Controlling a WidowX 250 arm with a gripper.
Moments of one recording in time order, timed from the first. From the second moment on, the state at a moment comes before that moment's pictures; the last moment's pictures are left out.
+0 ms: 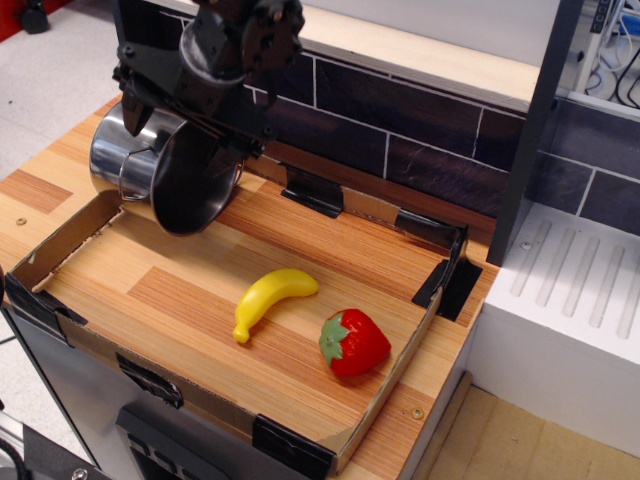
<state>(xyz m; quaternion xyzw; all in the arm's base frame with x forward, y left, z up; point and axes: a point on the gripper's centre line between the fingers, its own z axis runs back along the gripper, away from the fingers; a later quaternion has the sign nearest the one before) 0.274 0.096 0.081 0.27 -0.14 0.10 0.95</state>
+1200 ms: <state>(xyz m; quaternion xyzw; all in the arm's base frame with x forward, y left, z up) 0.264 0.105 0.066 0.27 -0.14 0.17 0.94</state>
